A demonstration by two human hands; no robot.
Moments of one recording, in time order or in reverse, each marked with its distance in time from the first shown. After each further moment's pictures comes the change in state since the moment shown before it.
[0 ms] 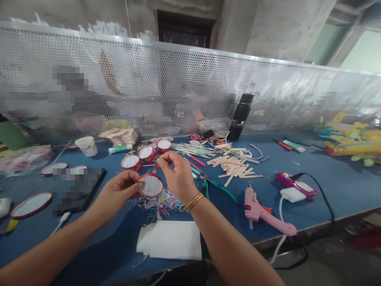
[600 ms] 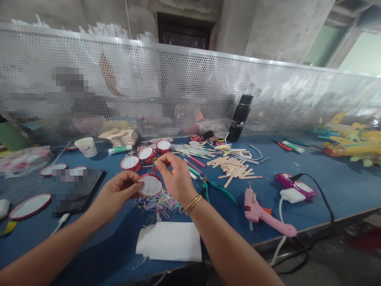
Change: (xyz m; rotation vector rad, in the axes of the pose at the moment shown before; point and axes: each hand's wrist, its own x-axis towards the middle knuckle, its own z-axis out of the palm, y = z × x) left_hand 0.001 0.003 0.000 -0.026 0.034 -0.006; right_hand -0.002 -0.001 0.001 -0.021 -0.038 -0.014
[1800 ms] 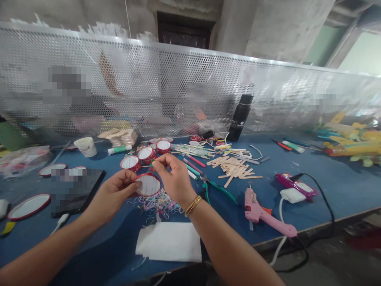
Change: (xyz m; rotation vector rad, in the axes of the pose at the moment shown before) left_hand -0.001 0.000 -0.003 0.020 -0.031 0.046; right_hand -0.001 -0.004 0.004 0.109 -0.012 0.082
